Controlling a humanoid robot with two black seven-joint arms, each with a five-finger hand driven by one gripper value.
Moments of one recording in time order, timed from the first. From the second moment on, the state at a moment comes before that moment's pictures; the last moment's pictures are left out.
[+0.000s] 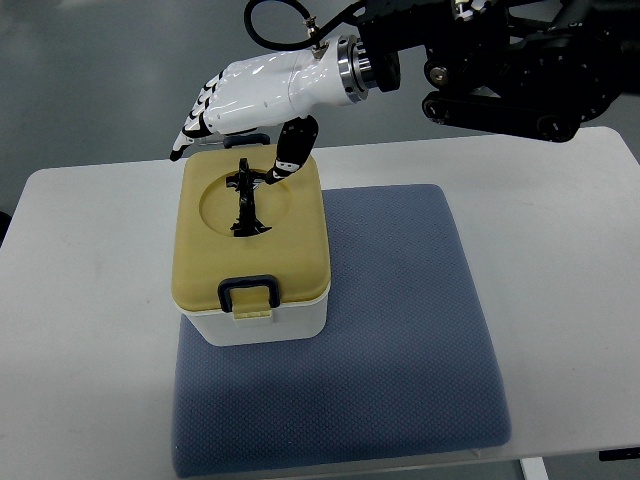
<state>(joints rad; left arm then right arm) 0.01 0.00 -0.04 -0.16 0.03 0.03 0.04 1.84 -0.21 -0.42 1.10 -1.22 -0.06 0.54</state>
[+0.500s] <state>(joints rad) 0.01 0.00 -0.04 -0.16 0.02 0.03 0.04 1.81 -0.17 -0.48 1.04 -1.25 -0.10 0.55</state>
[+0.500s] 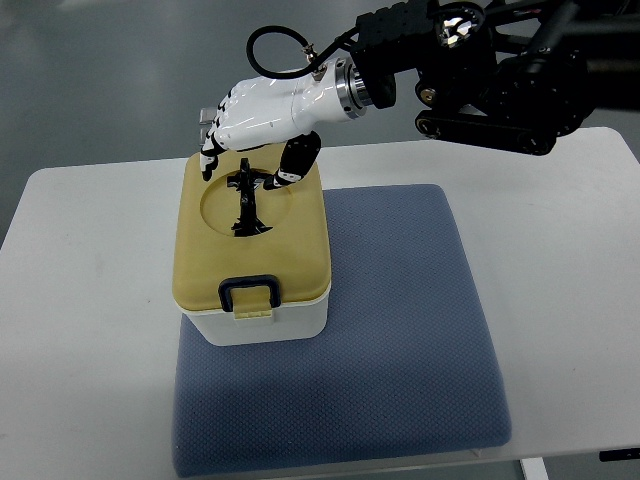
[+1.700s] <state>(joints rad) 0.01 0.00 -0.04 -0.16 0.02 0.03 0.04 1.78 -0.12 -0.49 1.00 -1.37 -0.17 0.55</state>
